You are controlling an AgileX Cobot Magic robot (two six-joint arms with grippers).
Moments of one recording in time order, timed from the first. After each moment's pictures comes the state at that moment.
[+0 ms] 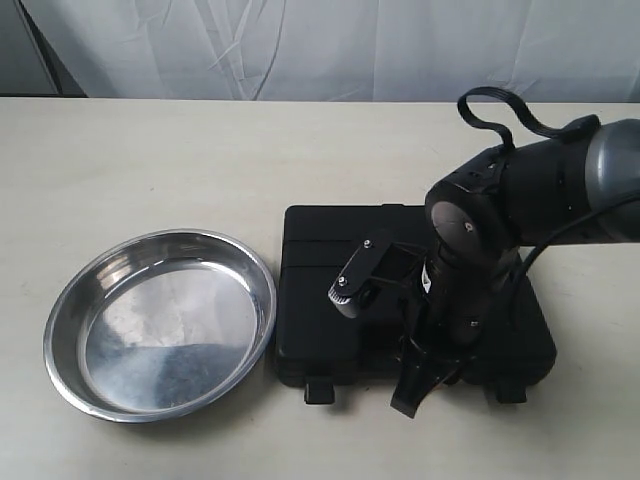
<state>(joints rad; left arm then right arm) -0.02 0.00 0.00 0.05 0.19 0.03 0.69 1.74 -0.89 0.00 0.77 -0.34</state>
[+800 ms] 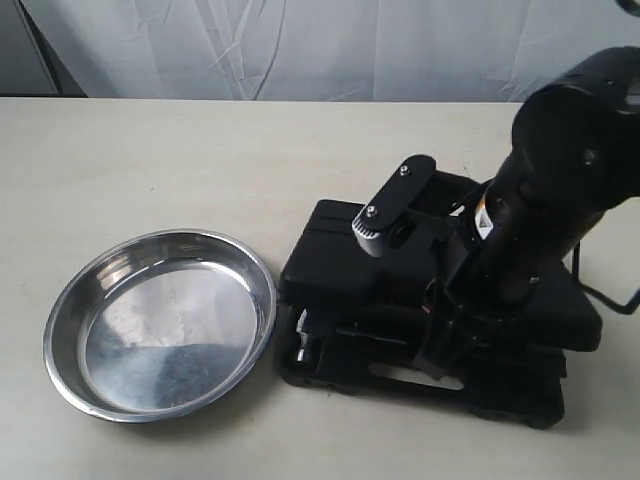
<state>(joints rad) -0.02 0.00 0.00 0.05 0.19 0.03 0.69 1.44 -0.92 -0.03 0.94 -0.27</state>
